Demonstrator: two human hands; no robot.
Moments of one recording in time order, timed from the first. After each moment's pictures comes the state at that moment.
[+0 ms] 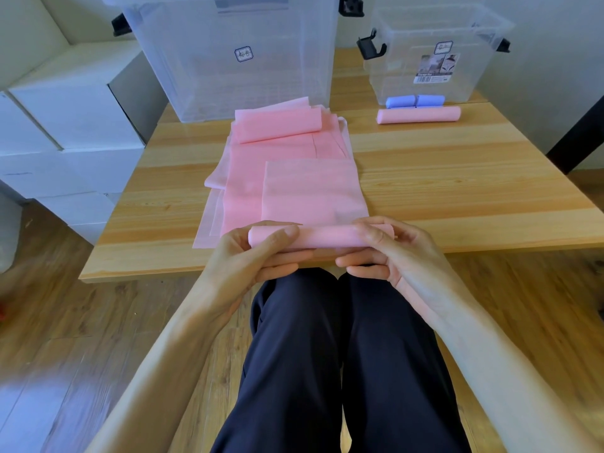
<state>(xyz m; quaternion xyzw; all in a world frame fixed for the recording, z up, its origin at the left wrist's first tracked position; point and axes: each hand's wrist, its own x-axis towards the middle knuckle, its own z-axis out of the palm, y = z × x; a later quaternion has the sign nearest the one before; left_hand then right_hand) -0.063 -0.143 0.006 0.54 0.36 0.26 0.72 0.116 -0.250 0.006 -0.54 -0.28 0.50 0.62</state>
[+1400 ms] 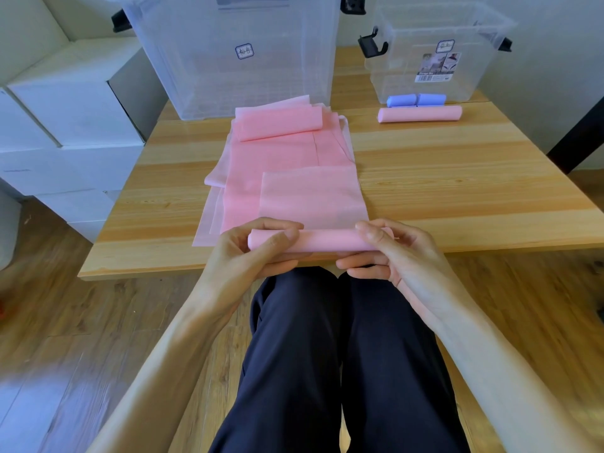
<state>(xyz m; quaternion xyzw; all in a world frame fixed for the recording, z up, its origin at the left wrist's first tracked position) -0.065 -0.144 0.000 0.54 0.35 0.29 0.70 0.117 -0.251 -0.001 -0.55 -0.29 0.48 0.62</state>
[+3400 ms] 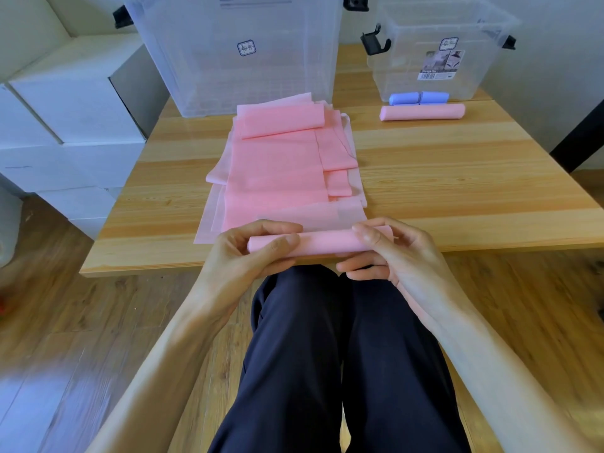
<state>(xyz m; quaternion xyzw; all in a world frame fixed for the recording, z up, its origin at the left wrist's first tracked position) -0.068 -0.144 -0.004 0.54 0.35 0.30 0.70 0.114 -0.250 -0.006 -0.57 -0.31 0.46 0.61</state>
